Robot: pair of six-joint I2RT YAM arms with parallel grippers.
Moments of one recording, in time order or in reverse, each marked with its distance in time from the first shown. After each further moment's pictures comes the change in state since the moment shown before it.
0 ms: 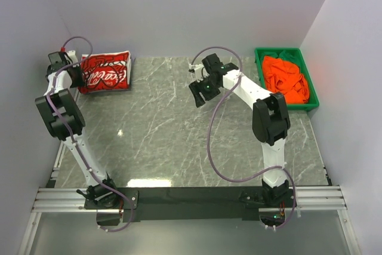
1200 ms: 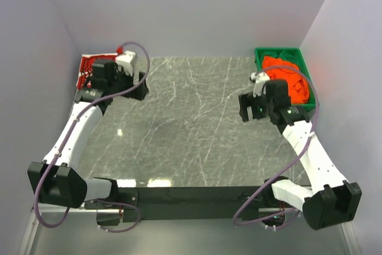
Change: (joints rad) left arm -0.562 -0.904 -0.556 -0.054 0.093 -0.061; right arm -0.252 -0.993 -0.738 0.165 0.196 0.078
